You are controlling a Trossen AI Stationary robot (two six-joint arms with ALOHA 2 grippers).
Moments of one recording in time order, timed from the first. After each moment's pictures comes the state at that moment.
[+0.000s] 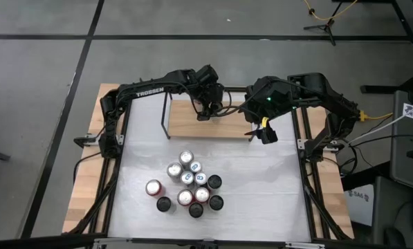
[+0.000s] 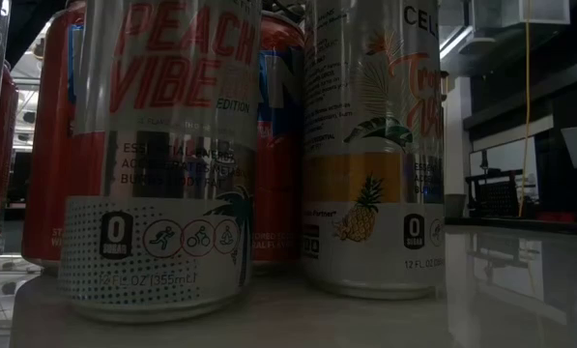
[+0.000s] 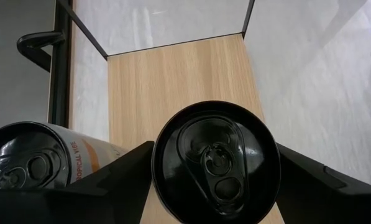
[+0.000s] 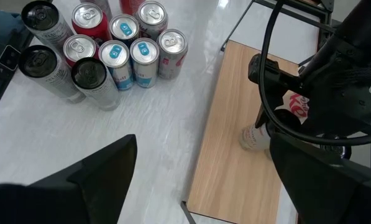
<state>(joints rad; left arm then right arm) 0.43 1.96 1.80 -0.79 0.25 0.50 -0.01 1.69 2.33 -1.57 -0.06 -0.34</state>
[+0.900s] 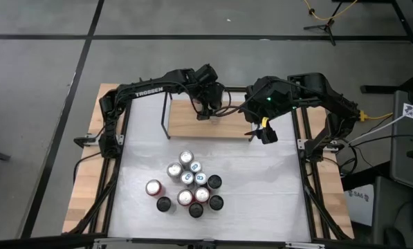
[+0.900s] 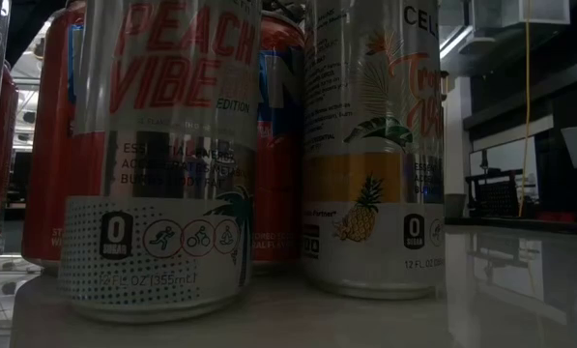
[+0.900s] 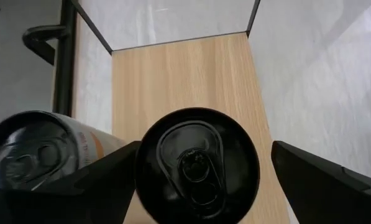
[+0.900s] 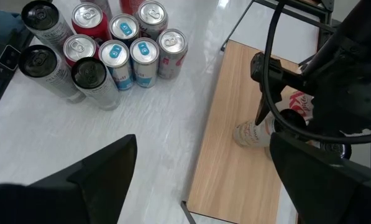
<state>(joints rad) 0.43 1.94 1.80 -0.79 0.23 0.47 -0.01 1.69 2.33 -1.57 -0.06 -0.35</state>
